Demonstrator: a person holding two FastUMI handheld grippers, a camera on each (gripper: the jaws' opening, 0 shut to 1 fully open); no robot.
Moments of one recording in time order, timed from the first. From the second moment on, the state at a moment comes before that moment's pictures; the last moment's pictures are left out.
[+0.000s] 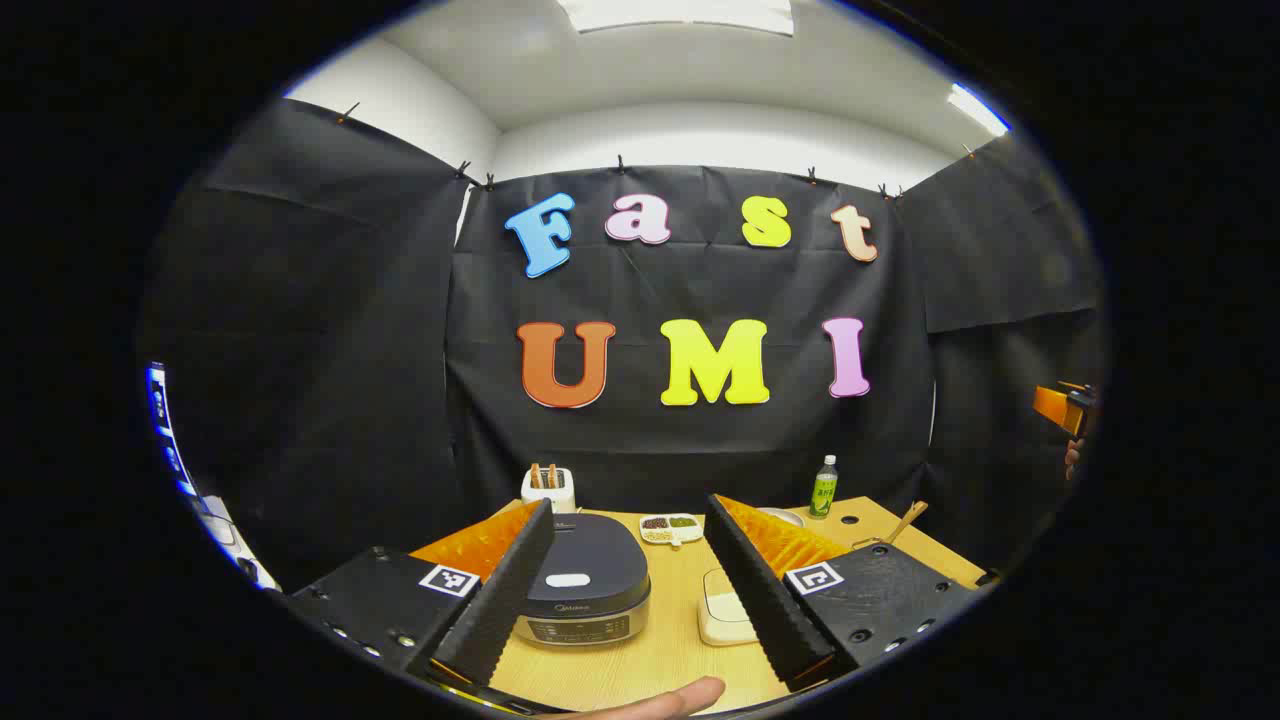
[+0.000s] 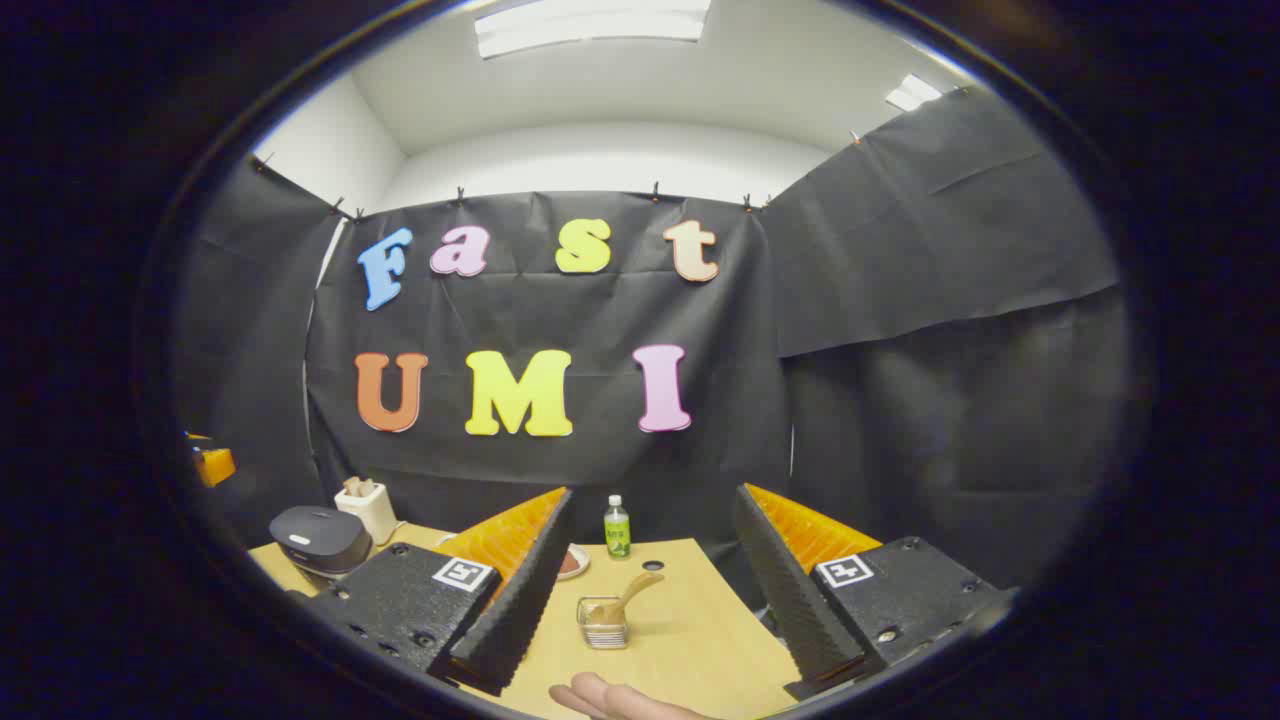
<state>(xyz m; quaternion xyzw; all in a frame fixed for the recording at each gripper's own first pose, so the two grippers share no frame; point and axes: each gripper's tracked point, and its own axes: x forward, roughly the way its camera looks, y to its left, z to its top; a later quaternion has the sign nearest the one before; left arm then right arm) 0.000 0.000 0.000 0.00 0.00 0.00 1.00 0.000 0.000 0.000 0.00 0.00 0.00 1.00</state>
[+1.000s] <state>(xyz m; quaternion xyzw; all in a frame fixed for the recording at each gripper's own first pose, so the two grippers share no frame) 0.015 -0.014 -0.009 0.01 0.04 -0.02 1.00 -0.005 -0.027 -0.006 0.01 -0.01 0.00 1.00</state>
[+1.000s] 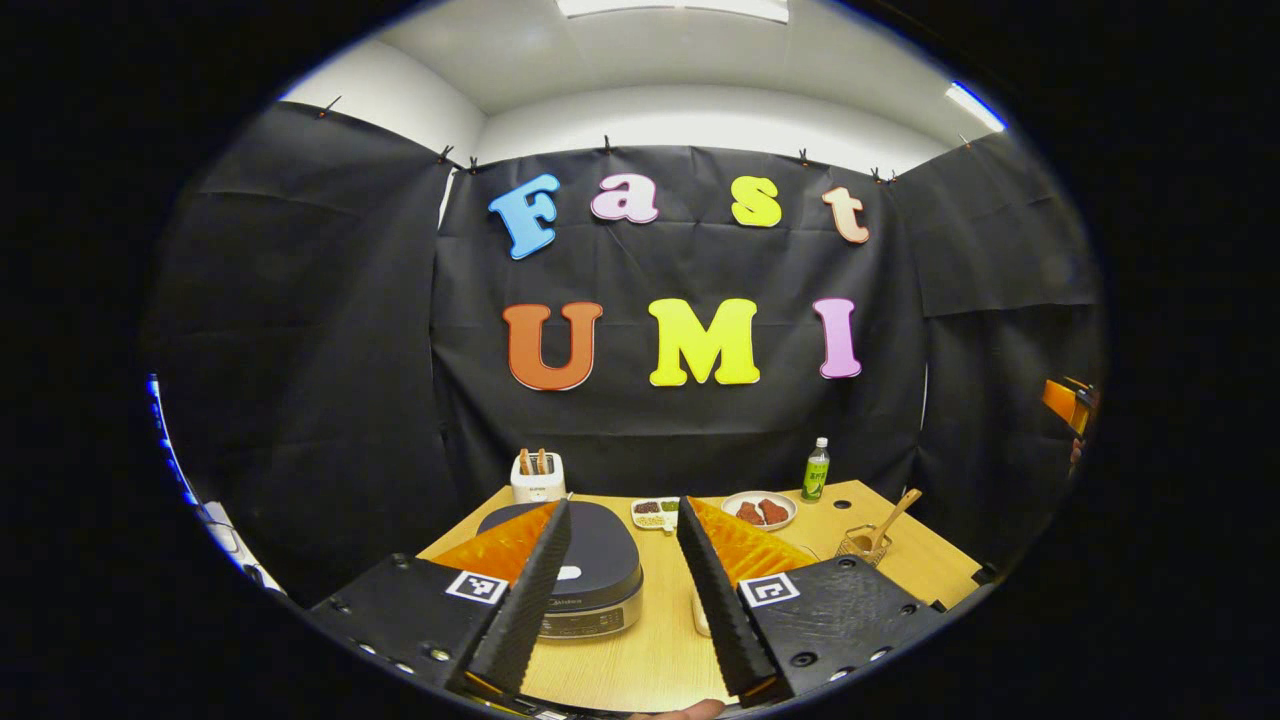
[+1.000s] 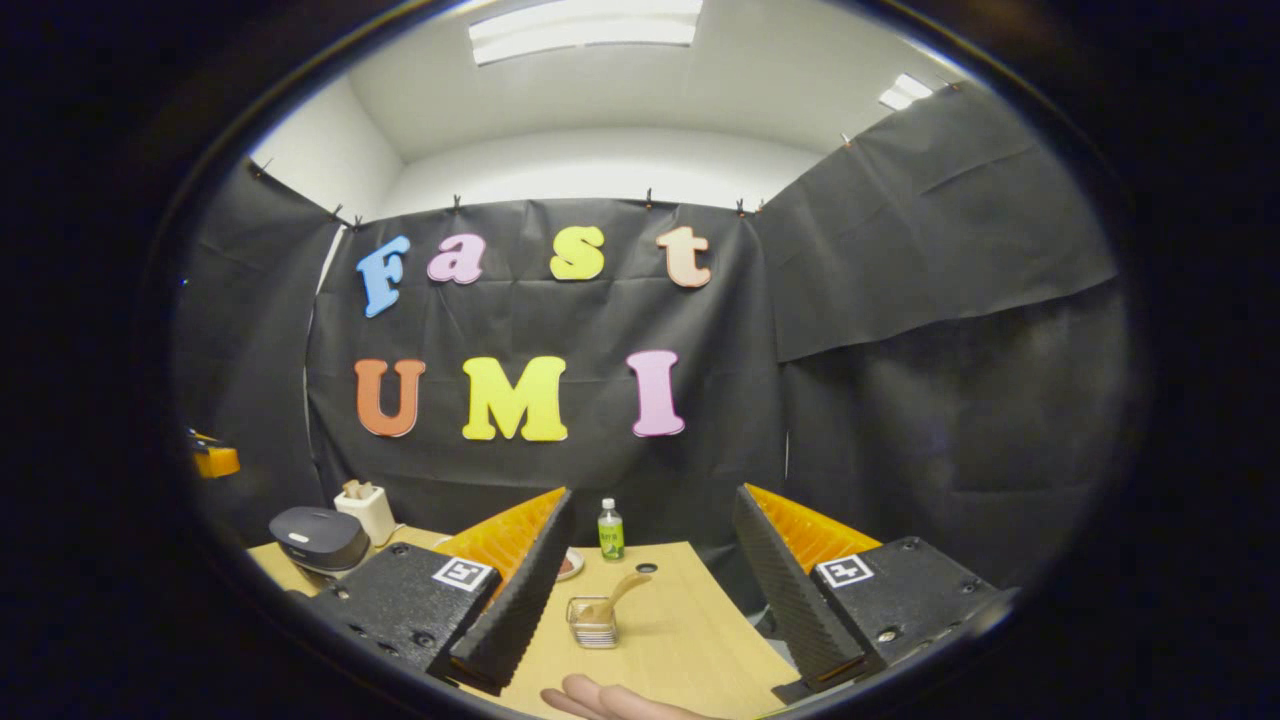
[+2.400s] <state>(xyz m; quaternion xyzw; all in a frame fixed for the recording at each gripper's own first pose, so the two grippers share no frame) 0.120 0.064 -0.194 0.02 0.29 0.11 0.95 0.005 -0.054 -0.076 0.03 0.01 0.03 1.00</state>
